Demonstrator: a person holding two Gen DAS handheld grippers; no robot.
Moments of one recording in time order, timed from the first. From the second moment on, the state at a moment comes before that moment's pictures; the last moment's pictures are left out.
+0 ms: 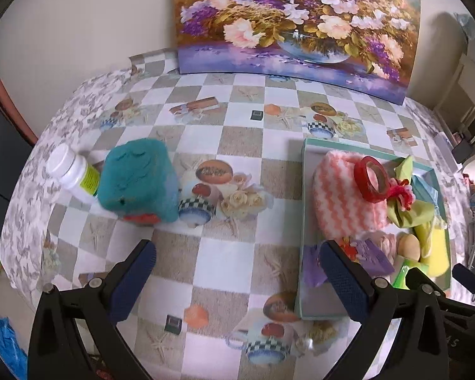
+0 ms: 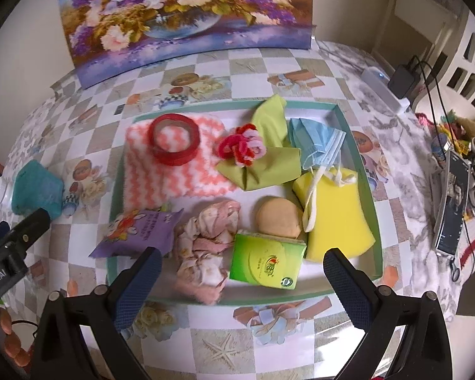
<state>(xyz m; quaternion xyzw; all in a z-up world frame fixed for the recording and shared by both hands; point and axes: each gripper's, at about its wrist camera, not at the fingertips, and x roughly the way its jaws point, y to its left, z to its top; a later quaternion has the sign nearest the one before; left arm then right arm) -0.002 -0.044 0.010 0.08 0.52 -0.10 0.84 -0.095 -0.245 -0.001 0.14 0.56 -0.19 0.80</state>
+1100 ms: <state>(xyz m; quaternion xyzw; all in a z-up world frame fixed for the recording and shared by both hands) -0.053 -0.008 0.019 0.12 0.50 -0.09 0.85 -0.137 -0.195 0.030 0.09 0.51 -0.18 0.84</state>
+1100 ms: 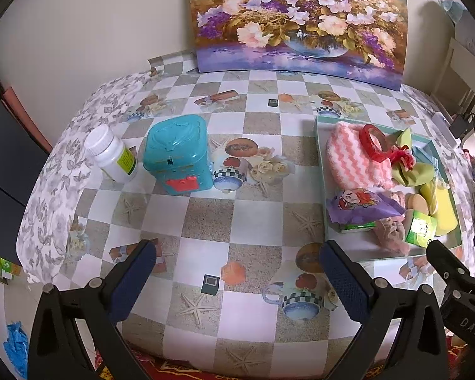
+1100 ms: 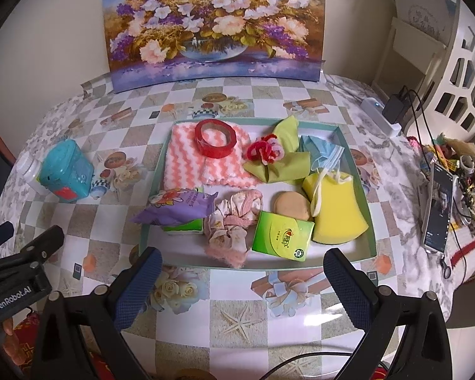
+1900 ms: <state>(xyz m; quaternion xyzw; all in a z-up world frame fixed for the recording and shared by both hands) -0.048 -0.007 0.013 0.12 0.52 -0.07 0.85 -0.134 -0.198 0.027 0.10 0.51 -0.18 0.84</state>
